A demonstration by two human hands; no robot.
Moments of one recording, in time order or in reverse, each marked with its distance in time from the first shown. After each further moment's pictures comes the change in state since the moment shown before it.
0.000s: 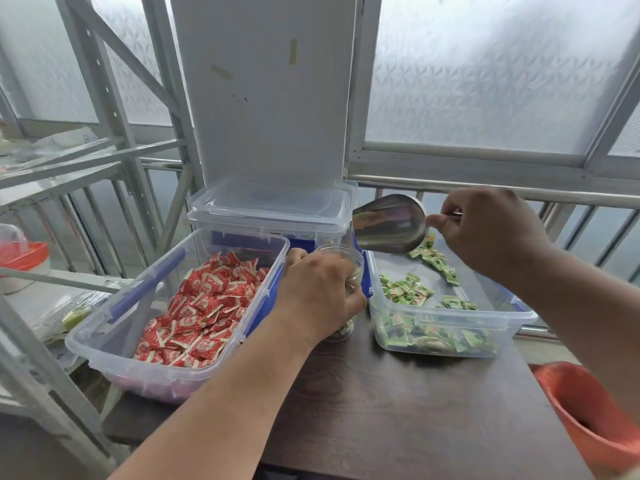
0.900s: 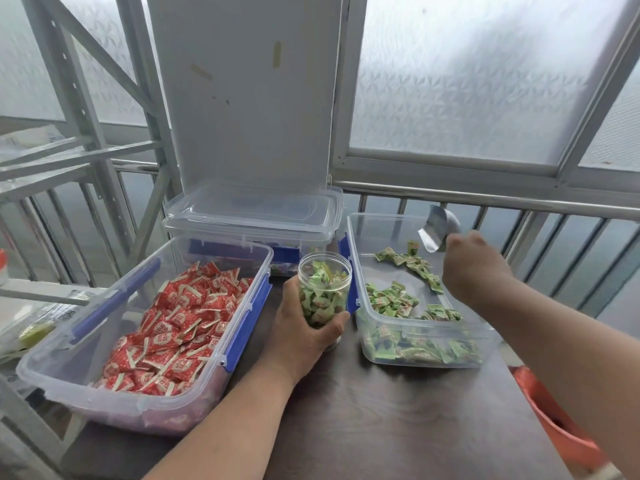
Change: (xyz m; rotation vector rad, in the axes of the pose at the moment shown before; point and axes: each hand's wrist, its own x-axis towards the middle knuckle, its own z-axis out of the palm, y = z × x) left_hand -0.031 -0.038 0.088 -0.784 0.041 -0.382; right_hand 0.000 0.039 0.068 -0.261 -0.351 0.301
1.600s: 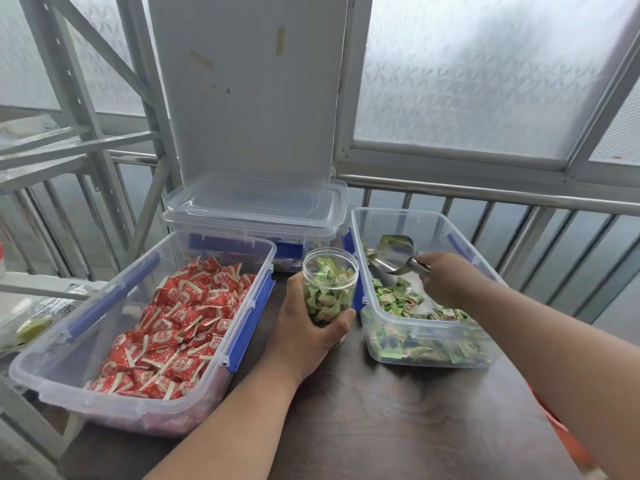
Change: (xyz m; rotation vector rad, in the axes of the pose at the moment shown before) left_hand 0.001 -0.004 0.001 -0.056 0.019 0.039; right_hand 0.016 -0.014 0.045 0.099 -0.248 -0.174
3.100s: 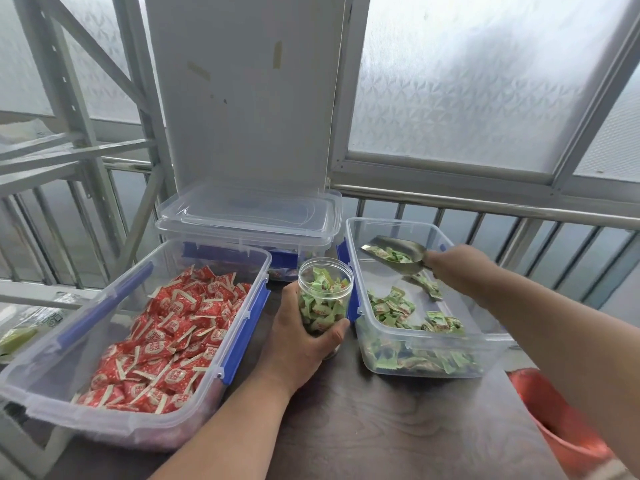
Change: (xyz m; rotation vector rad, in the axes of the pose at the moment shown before) left_hand 0.001 0.000 -0.003 -0.050 -0.016 0.019; right_hand -0.004 0.005 -0.038 0.395 0.060 0.308
